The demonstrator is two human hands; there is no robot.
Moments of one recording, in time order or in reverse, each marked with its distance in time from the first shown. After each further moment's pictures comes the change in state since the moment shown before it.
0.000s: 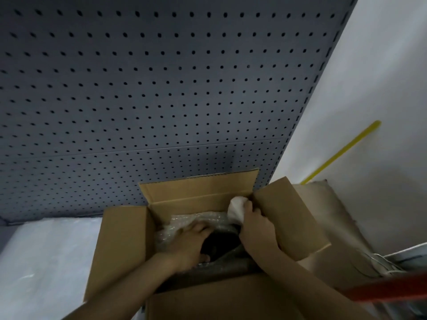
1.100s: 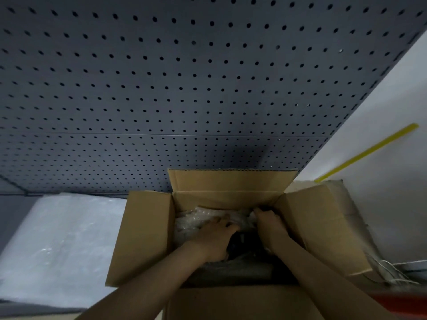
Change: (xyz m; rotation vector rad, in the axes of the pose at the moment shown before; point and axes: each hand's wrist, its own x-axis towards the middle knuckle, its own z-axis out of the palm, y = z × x) left_hand 0.021 -0.004 0.003 -0.013 -0.078 0.053; right_hand 0.047 0.001 0.037 -0.093 -0.255 -0.030
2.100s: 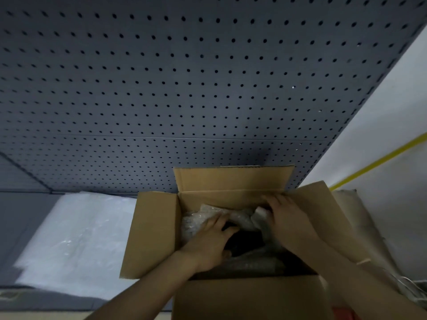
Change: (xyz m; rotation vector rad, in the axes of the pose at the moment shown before) left_hand -0.040 -0.003 0.009 0.015 0.218 0.012; right_hand -0.040 0.012 -0.046 -0.056 0.343 -0.327
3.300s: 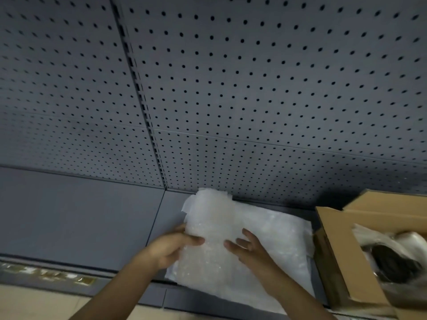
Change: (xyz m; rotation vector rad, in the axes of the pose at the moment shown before) left_hand -0.265 -0.383 -0.058 -1.662 0.036 -0.426; right_hand 0.034 -0.446 0.130 1.194 -0.574 0.562
